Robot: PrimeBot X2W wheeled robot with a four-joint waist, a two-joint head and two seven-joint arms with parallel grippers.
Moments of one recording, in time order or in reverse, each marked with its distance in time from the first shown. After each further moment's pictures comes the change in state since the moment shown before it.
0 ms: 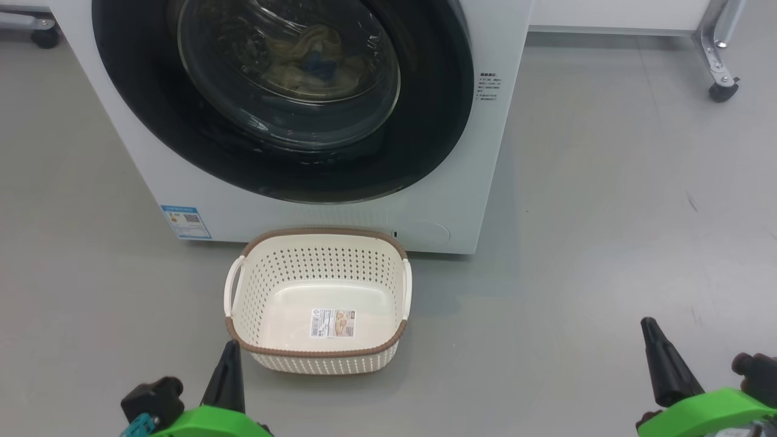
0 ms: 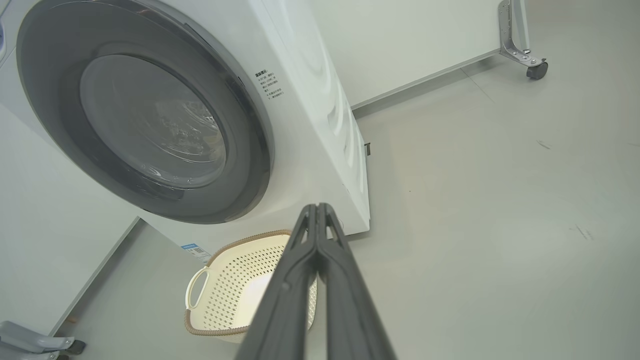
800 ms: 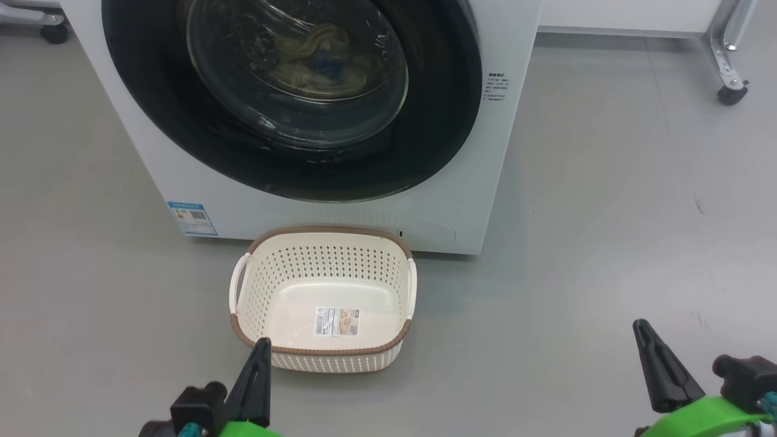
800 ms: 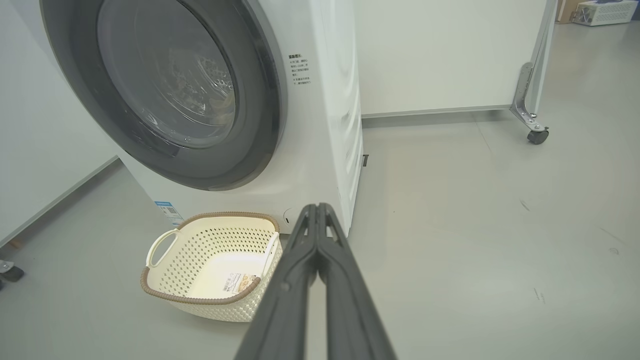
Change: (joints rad) left arm 0.003 0.004 -0.066 0.000 0.257 0.010 -0.061; right arm 0.029 0.001 -0.007 -0.048 -0.273 0.000 -0.030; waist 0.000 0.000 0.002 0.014
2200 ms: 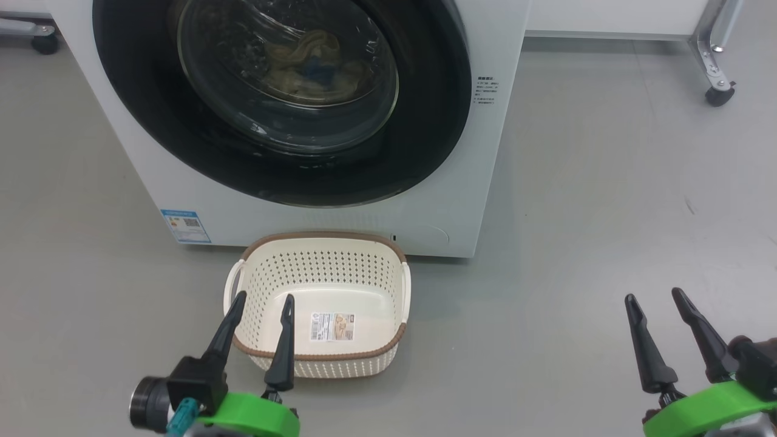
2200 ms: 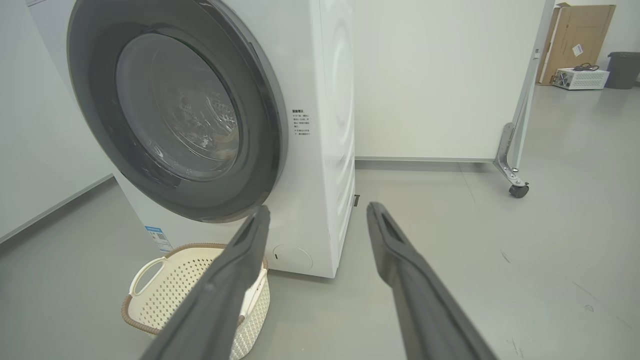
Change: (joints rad) left arm -0.067 -0.007 0.021 -0.076 0.062 -0.027 -0.012; right arm -0.027 -0.012 -0.021 -0.088 -0.055 0.000 -0.012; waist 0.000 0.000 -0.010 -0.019
